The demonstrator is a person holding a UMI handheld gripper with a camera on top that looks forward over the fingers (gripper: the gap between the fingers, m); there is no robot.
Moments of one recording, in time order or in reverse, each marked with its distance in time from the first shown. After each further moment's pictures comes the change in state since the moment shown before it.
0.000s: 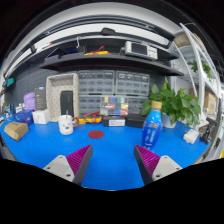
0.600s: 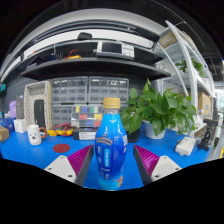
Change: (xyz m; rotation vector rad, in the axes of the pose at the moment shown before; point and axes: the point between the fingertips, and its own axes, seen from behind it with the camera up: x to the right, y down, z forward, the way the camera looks) arm 0.137 -0.017 0.100 0.155 0.102 0.037
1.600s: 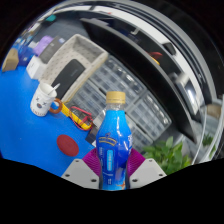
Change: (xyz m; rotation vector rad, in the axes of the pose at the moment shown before) arm -0.141 -0.040 0.087 0.003 -0.065 -0.755
